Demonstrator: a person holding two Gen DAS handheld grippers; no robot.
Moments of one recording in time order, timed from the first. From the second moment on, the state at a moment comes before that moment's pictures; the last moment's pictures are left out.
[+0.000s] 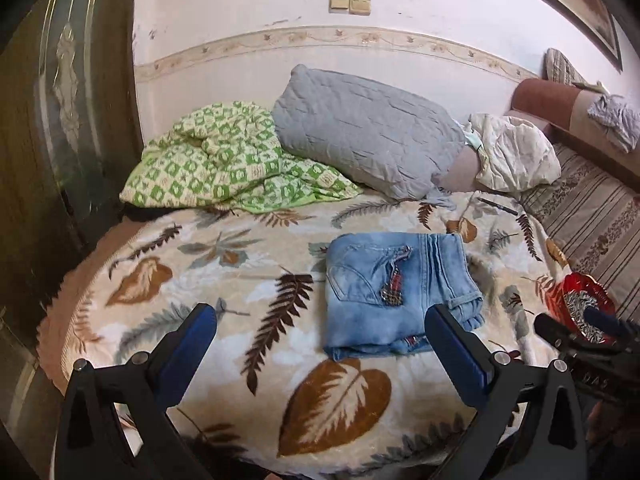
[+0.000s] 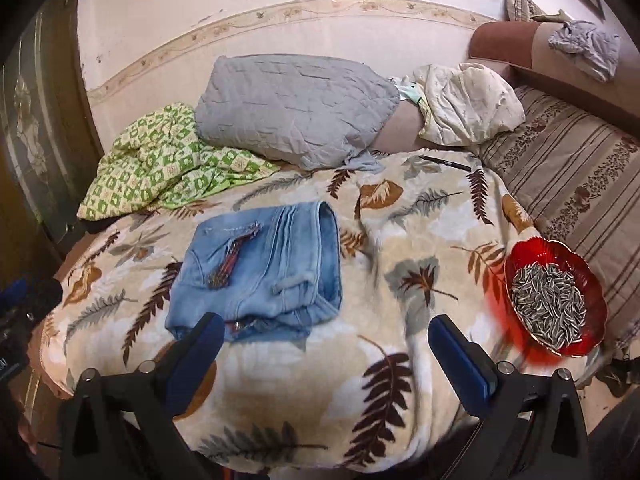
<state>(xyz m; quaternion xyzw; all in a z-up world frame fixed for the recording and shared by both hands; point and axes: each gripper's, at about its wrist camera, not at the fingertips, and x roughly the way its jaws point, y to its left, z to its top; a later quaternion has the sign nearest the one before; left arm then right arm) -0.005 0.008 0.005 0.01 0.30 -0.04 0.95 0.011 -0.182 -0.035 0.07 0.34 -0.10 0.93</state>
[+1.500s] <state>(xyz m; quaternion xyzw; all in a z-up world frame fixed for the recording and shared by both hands) 0.004 0.005 -0.015 0.02 0.34 -0.05 0.94 0.013 -0.179 -0.045 0.07 0.36 -0.10 0.93</state>
